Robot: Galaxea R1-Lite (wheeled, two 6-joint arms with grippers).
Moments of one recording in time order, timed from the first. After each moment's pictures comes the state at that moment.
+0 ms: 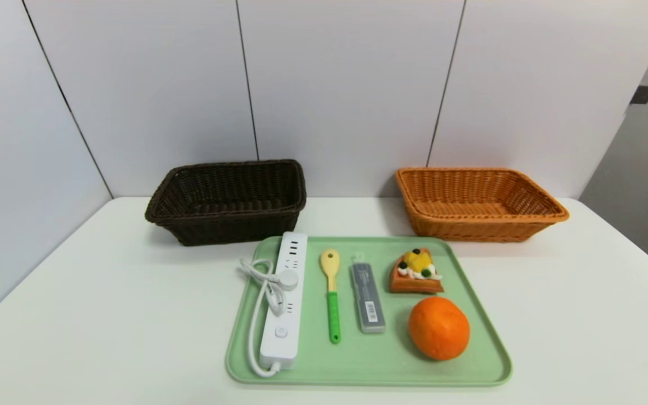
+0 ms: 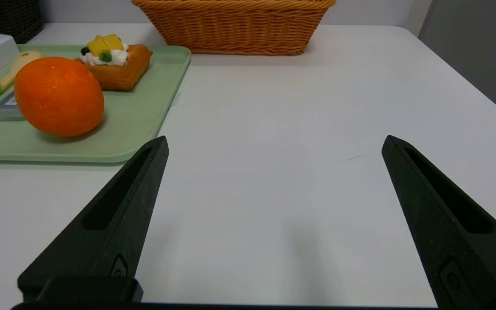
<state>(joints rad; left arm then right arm) 0.00 0.00 0.00 -0.04 0.00 -0.01 -0.01 0.00 0.00 0.00 0.01 -0.01</state>
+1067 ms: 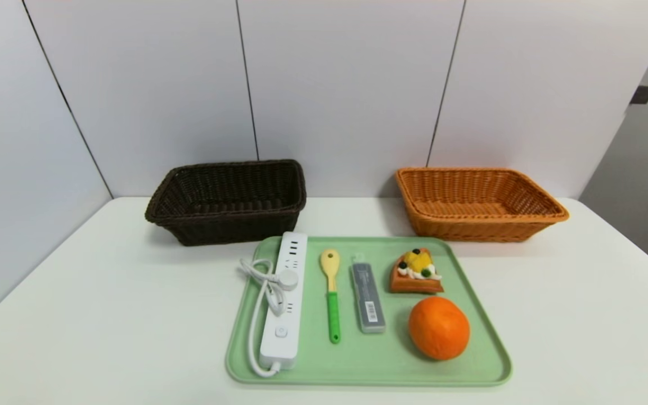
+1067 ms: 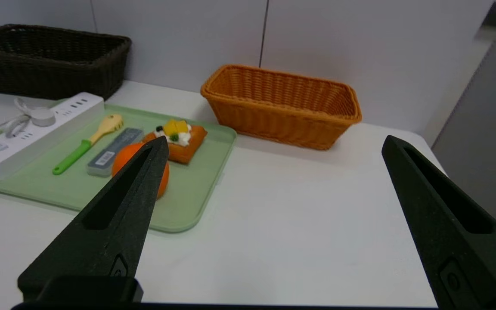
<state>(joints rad) 0.00 0.22 -0.43 0.07 -0.05 -0.01 0.01 0.21 -0.39 0.04 0.18 -0.11</state>
